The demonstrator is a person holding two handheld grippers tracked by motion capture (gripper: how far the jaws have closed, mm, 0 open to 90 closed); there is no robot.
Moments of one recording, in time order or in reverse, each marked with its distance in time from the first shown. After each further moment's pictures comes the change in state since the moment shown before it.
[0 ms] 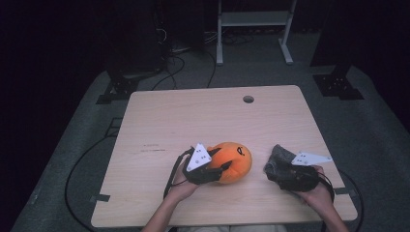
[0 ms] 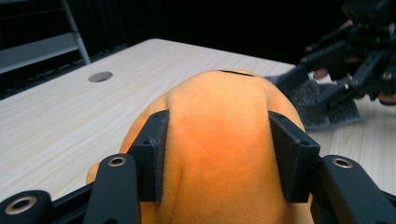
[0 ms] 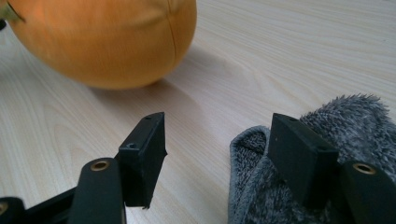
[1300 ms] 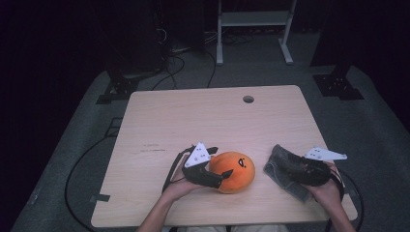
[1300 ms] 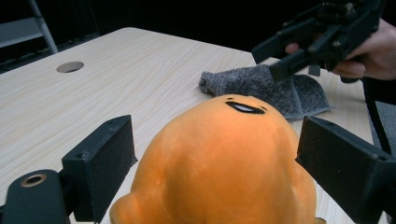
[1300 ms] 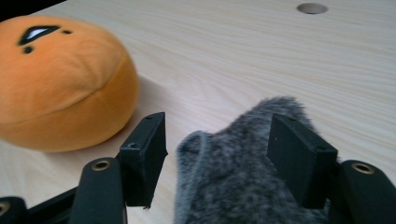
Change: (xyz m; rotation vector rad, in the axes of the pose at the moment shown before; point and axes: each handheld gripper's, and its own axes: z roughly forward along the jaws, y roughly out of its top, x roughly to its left) left arm 0.009 0.004 -0.006 0.033 -0.101 -0.023; right arm -0.026 0.000 -0.019 -0.062 -0.123 0.071
